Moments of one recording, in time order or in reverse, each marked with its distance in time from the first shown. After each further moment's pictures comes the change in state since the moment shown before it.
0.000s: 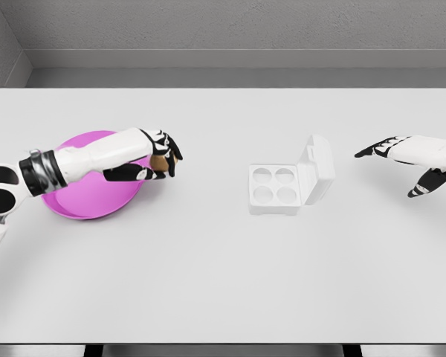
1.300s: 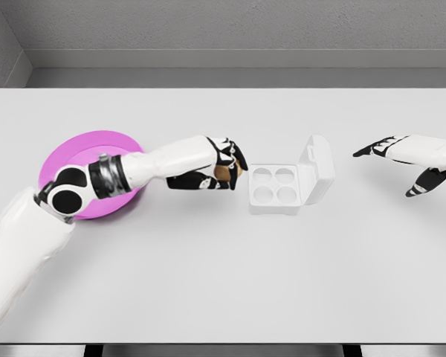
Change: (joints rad) left arm -0.048 -0.209 -0.088 0.006 -0.010 0.000 -0.005; right arm 0.000 0.008 0.000 0.000 0.000 0.003 0.000
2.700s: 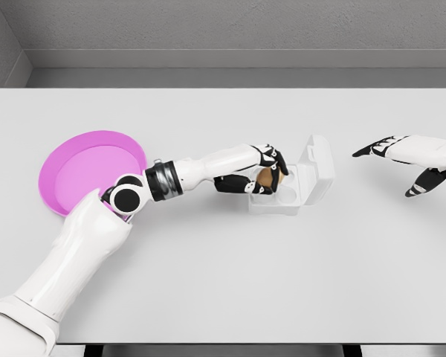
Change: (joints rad) left arm -0.052 -0.235 -0.048 0.286 0.013 0.001 0.008; right arm 0.000 0.001 0.000 0.000 0.000 0.000 0.000
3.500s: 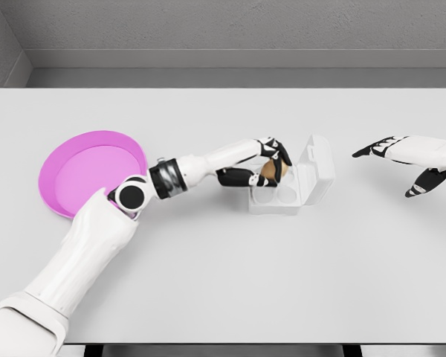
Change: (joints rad) left arm -0.017 -0.038 0.003 0.078 0.124 0.000 0.001; right arm 0.000 0.000 0.001 0.000 0.000 0.000 0.000
